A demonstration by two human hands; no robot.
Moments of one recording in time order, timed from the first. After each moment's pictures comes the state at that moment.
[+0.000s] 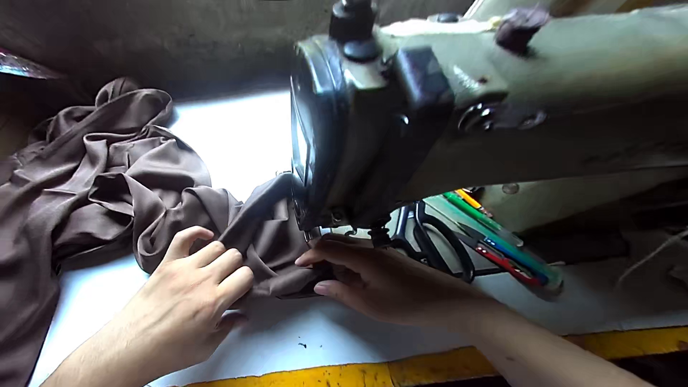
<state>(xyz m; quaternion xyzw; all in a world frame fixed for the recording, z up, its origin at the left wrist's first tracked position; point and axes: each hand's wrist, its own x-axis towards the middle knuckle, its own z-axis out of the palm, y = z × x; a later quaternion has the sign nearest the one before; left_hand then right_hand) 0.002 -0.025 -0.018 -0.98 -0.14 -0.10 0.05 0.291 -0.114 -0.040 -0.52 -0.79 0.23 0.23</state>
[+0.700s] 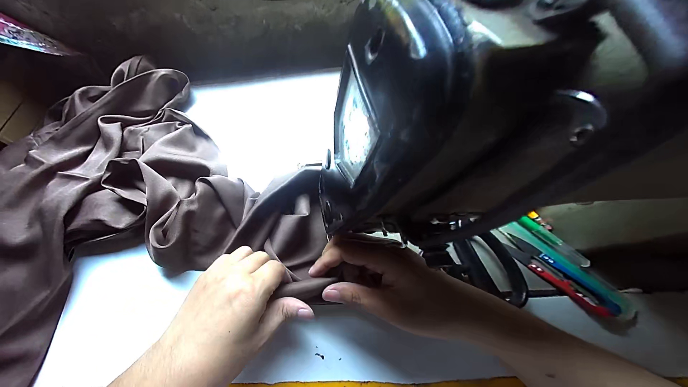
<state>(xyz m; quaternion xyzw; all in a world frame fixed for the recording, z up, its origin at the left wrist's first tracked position) 0.028 -0.050 -0.037 -0.93 -0.31 -0.18 -0.13 0.285 -0.098 -0.047 -0.45 -0.72 0.40 0.33</state>
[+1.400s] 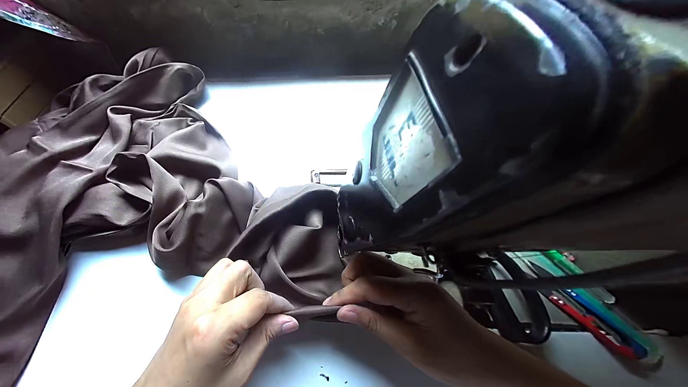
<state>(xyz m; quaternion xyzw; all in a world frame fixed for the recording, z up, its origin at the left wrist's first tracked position) 0.010 -0.061 -0.046 -0.86 -0.33 -0.32 -0.22 0.284 -0.111 -0.065 -0.44 -0.72 0.36 0.39</state>
